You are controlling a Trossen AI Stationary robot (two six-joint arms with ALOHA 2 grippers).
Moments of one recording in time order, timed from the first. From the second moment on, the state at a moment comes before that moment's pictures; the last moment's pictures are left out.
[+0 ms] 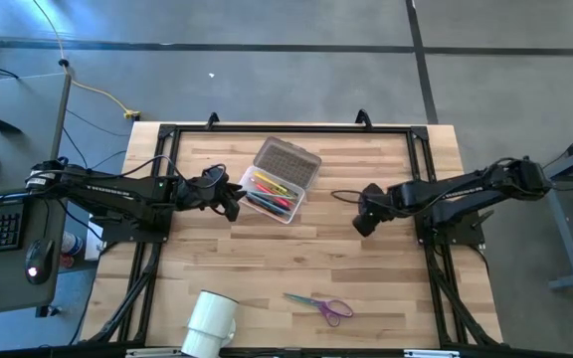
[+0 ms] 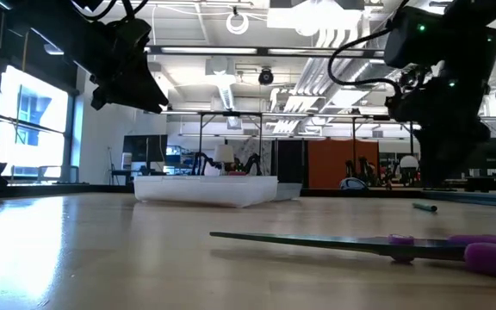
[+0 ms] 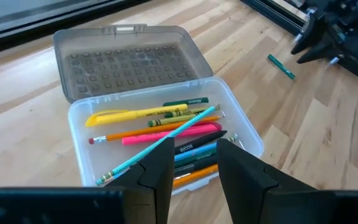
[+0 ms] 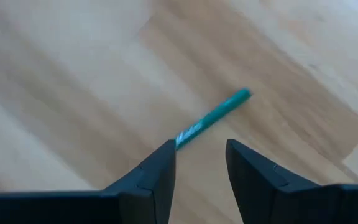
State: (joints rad) left arm -0.02 0.96 0.54 -0.17 -0.43 -0.61; right arm 0.01 1.21 0.58 -0.70 0.19 0.89
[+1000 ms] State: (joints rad) left arm -0.02 0.96 0.54 -0.17 -0.43 -0.61; right arm 0.15 1.59 0.53 -0.34 0.68 1.15
